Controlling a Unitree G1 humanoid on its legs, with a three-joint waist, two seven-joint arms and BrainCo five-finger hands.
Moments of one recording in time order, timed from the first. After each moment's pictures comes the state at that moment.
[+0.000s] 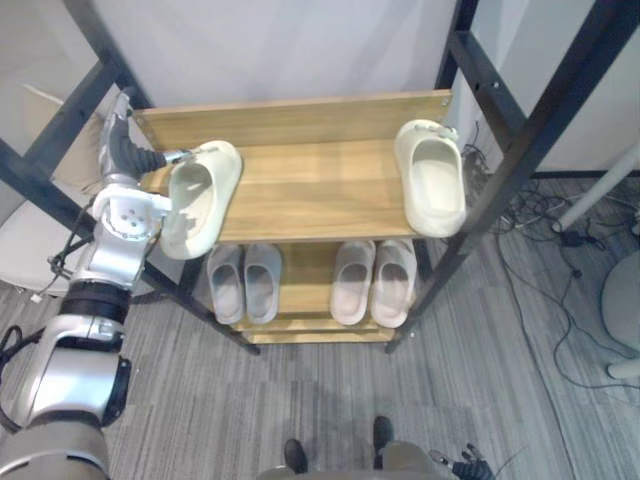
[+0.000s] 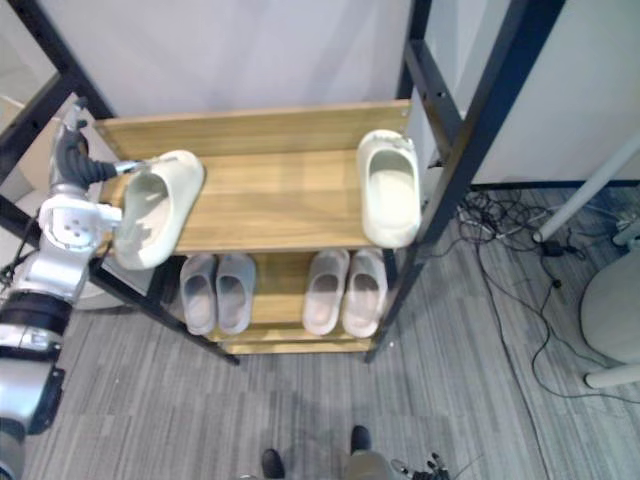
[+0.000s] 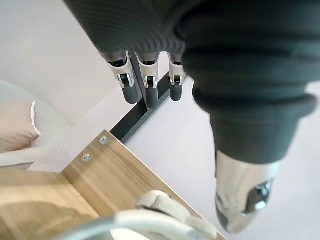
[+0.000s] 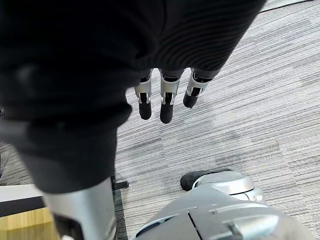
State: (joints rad) left arm -0.77 0.73 -0.16 0.67 0.11 -0.09 0.35; right arm 0.24 -0.13 -0.15 0.92 0.13 -0.11 -0.12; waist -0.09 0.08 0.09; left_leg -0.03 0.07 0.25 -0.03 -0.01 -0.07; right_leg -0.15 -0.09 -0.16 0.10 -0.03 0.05
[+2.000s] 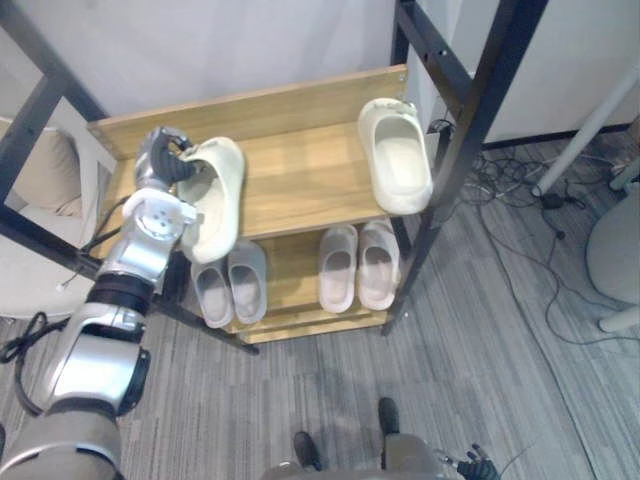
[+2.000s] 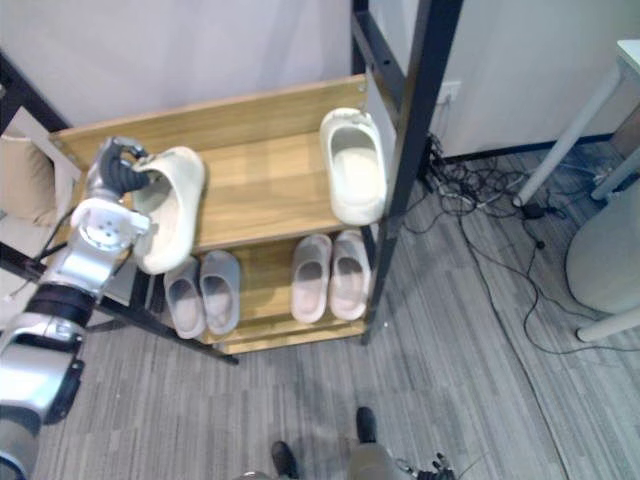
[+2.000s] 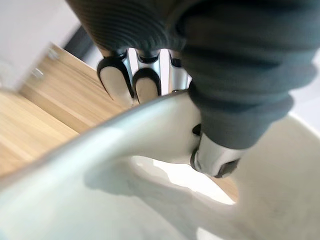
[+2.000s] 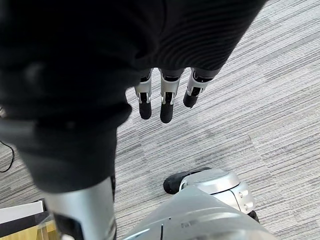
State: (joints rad) left arm -0.83 0.61 -0.28 0.66 0.15 -0.05 0.31; right arm 0.23 -0.13 -0.16 0.92 0.13 -0.09 -0.12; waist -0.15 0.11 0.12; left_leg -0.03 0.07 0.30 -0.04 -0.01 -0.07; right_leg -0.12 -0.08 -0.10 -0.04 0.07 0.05
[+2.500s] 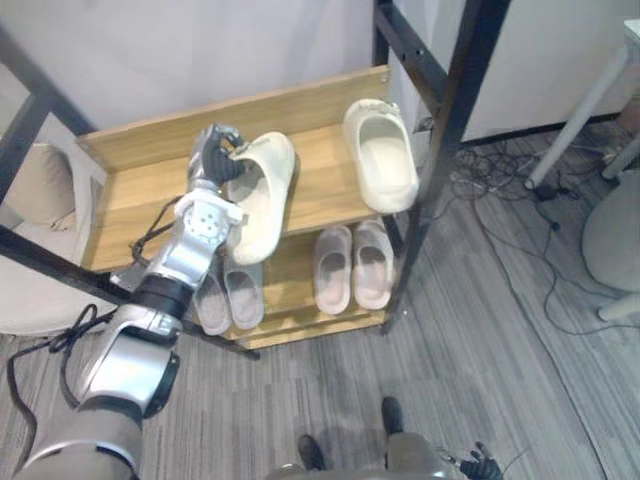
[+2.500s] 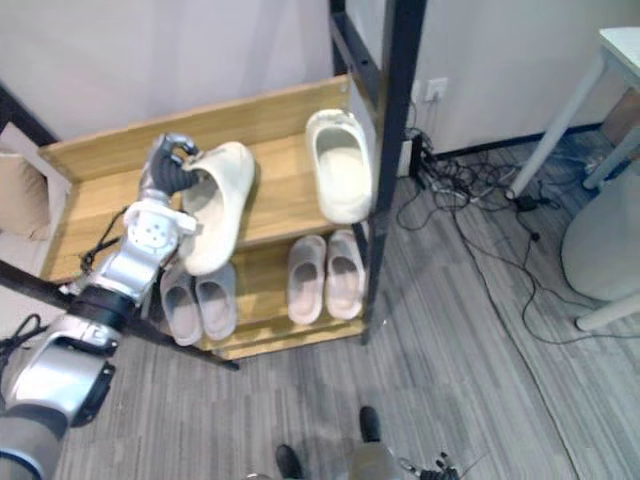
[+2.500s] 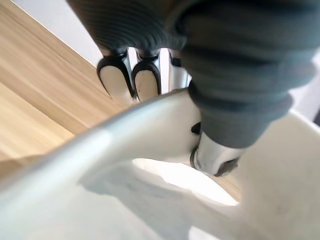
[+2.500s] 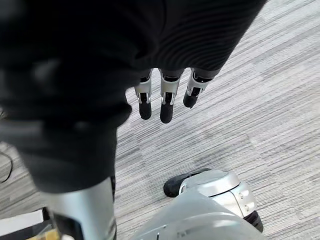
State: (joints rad) left arm -0.84 0.52 -0.29 0.61 0.16 -0.04 0.37; right arm 0.23 -0.14 -0.16 0.91 0.13 -0.09 -0.15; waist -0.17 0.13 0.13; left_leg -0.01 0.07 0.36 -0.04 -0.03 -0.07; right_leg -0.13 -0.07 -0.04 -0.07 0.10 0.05
